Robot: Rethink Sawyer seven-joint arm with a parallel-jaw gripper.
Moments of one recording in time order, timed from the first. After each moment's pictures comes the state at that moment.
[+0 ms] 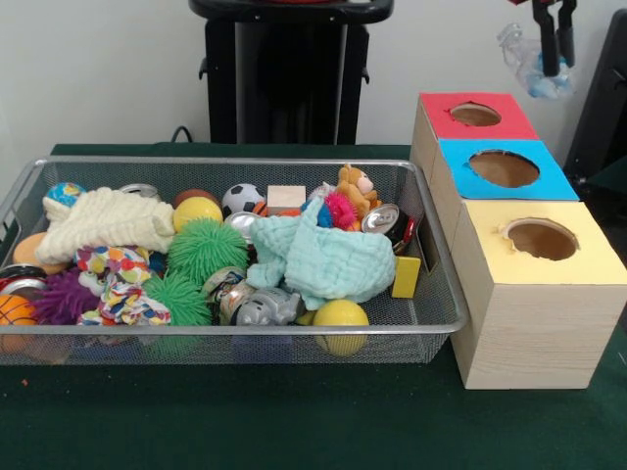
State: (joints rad) arm -0.33 -1.03 0.44 2.00 0.06 0.39 0.93
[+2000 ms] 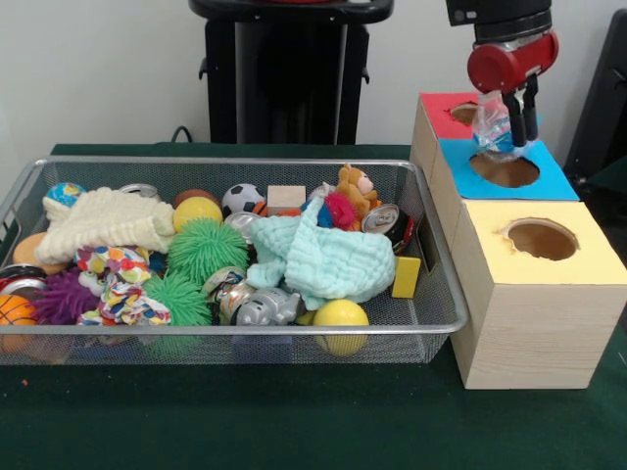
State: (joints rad) arm -0.28 -0.84 0.41 2.18 0.06 -0.01 0.93
